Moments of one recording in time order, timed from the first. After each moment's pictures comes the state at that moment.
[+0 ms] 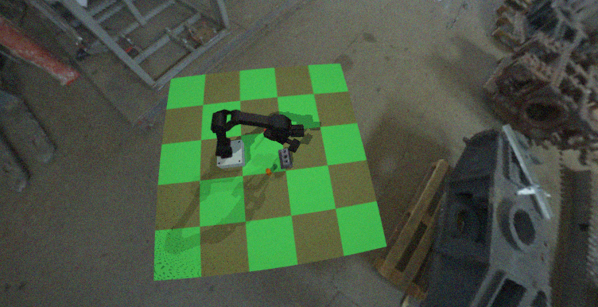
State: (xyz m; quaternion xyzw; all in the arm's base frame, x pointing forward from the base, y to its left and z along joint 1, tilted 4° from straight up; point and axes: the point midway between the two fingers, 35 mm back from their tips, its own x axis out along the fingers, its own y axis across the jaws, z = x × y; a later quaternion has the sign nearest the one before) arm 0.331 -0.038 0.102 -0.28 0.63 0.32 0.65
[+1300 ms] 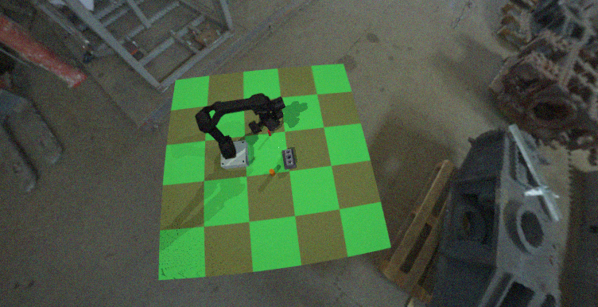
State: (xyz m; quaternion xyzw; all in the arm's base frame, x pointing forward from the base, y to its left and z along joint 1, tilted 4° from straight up) arm 0.251 0.088 0.110 0.40 0.61 -0.36 0.58
